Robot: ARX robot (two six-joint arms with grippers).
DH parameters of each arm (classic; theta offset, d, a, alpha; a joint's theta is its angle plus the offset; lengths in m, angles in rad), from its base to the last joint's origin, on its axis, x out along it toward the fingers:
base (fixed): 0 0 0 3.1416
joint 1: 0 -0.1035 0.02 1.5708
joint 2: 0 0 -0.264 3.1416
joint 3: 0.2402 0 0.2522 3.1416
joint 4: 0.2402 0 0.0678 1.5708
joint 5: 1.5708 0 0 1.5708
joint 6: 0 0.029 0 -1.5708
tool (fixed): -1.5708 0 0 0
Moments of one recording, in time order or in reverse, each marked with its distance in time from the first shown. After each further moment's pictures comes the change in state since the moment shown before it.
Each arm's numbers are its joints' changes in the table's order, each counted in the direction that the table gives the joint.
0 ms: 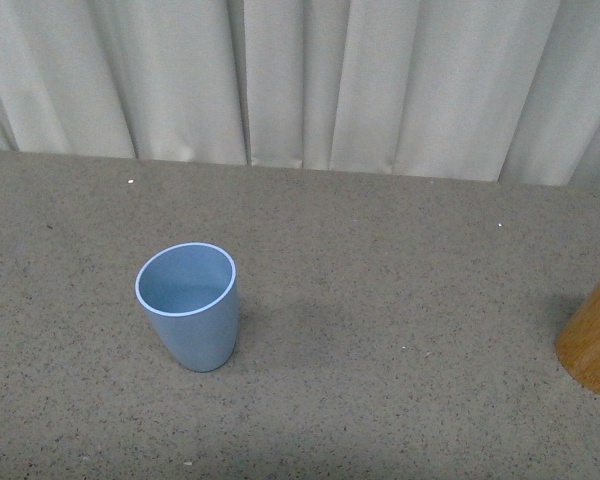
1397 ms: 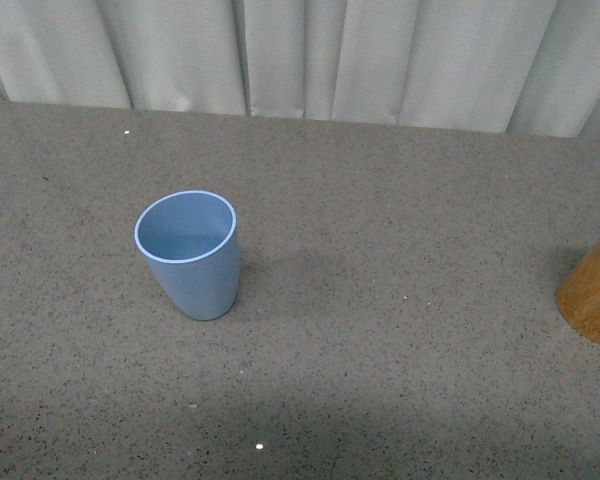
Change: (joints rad) left arm 0.000 0.000 0.000 0.000 0.000 0.000; right arm 0.000 0.000 0.000 0.000 0.000 0.000
